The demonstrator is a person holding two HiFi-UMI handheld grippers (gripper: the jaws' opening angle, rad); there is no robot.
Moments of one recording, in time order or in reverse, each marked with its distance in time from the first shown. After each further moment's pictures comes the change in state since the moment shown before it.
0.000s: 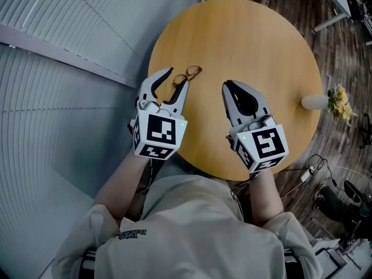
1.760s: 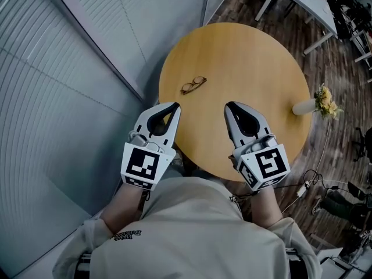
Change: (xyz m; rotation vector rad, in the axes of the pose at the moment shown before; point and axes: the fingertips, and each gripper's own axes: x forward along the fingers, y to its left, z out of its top) left arm -0.157 -0.028 0.021 -0.131 -0.254 -0.043; right arm -0.087 0.092 0.038 -0.095 -0.090 0.033
